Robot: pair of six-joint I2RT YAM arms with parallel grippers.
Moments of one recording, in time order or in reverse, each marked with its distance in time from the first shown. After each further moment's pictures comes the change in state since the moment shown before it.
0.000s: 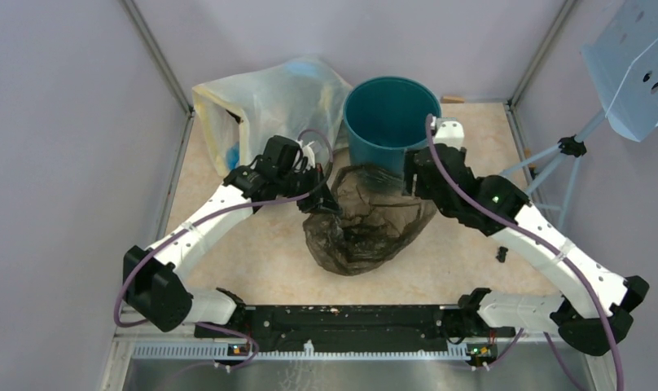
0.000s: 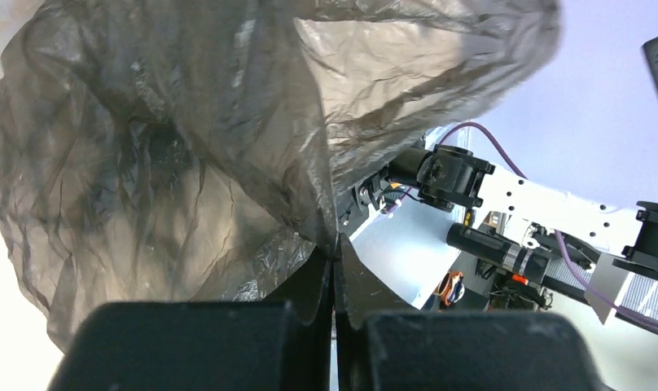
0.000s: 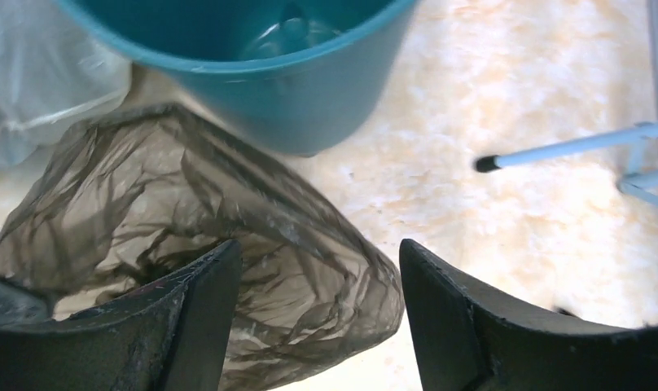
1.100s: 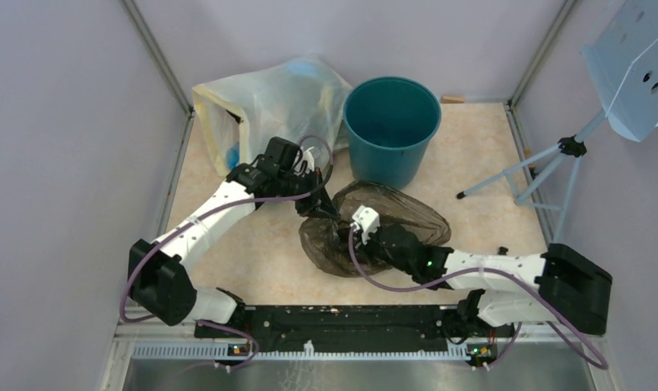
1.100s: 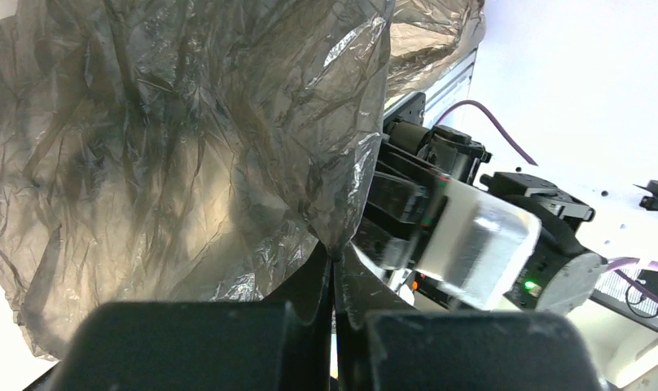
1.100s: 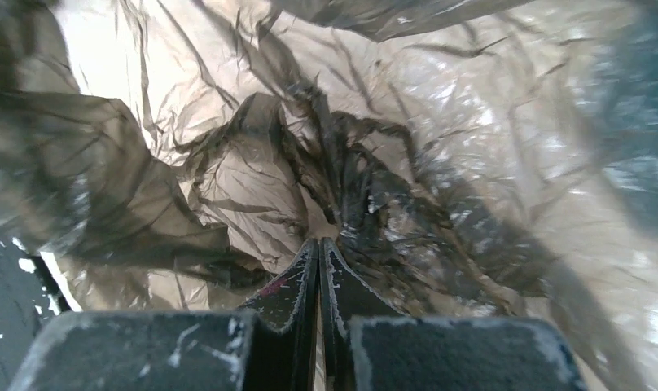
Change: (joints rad) left arm 0.035 0.034 -0.003 -0.069 0.071 0.006; right arm 0.240 0.025 -0.892 1.188 -0.414 -0.452
